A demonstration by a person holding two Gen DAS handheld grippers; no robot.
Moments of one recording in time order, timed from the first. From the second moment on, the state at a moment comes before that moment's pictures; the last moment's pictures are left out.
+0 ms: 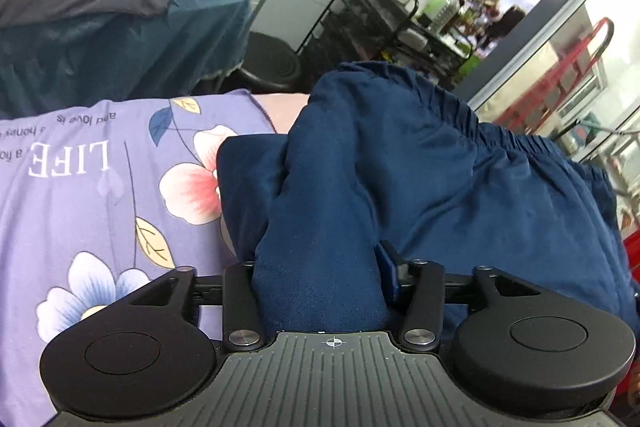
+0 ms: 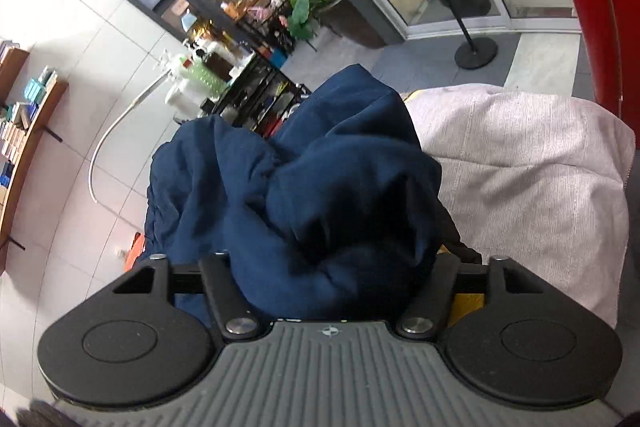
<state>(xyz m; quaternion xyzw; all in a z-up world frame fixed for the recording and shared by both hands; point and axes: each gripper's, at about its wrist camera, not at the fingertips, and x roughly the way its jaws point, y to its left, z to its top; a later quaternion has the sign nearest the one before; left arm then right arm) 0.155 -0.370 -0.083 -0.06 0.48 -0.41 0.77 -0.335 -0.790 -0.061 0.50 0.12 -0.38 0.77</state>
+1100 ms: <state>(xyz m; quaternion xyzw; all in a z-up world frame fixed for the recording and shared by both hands) -0.019 -0.407 0.037 0.29 0.45 -0.41 0.74 -0.154 -0.577 0.076 0.17 0.44 -0.38 0.79</state>
